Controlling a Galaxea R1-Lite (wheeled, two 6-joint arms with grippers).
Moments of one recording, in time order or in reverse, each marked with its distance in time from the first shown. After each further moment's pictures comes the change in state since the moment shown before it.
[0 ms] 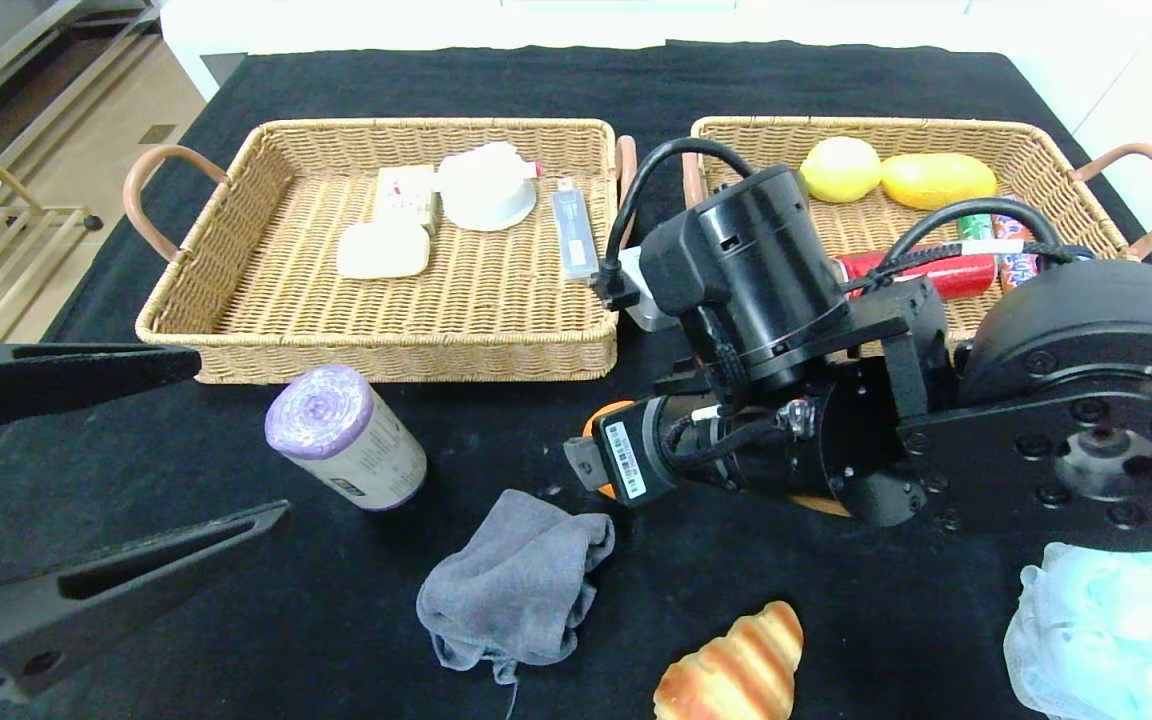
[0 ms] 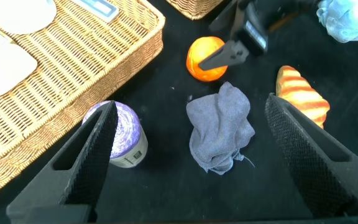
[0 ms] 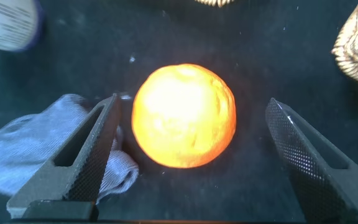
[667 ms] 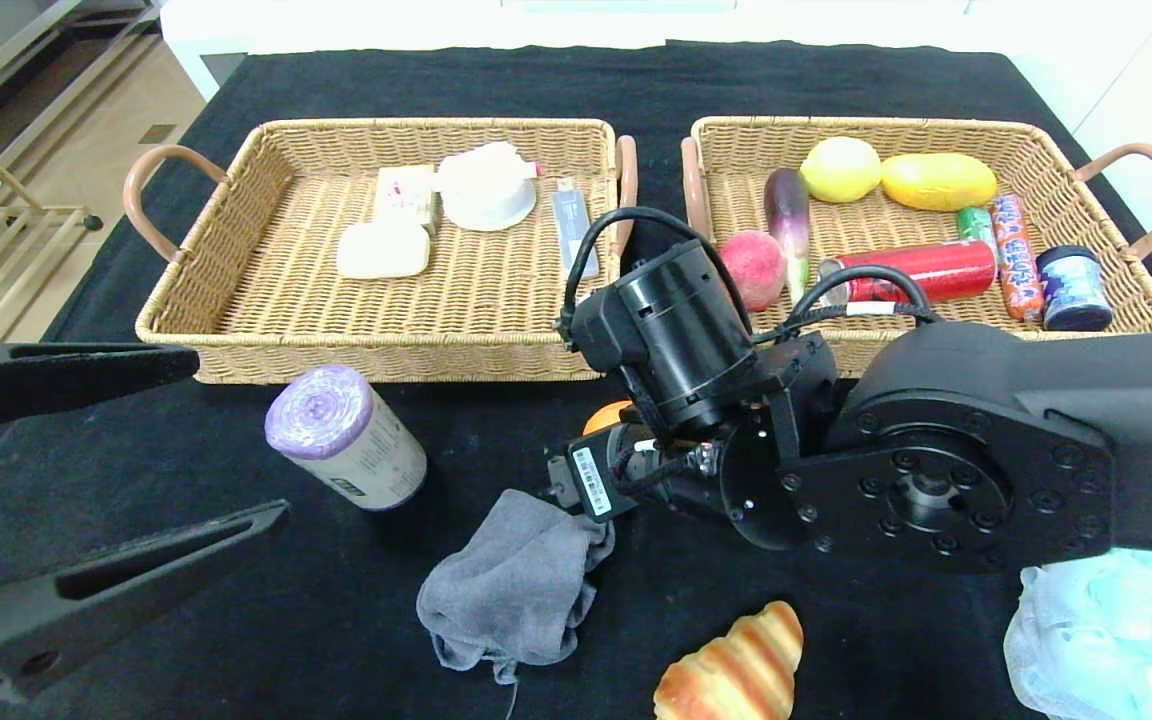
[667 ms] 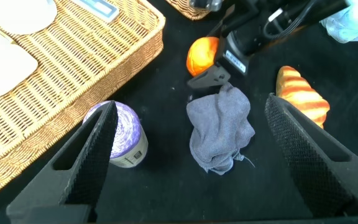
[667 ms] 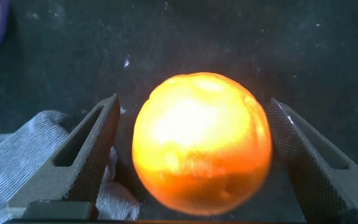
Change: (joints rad) left arm 0.000 -0.002 0.000 0.000 0.000 0.000; right arm 0.006 0.098 -0.024 -0.049 -0.048 -0.001
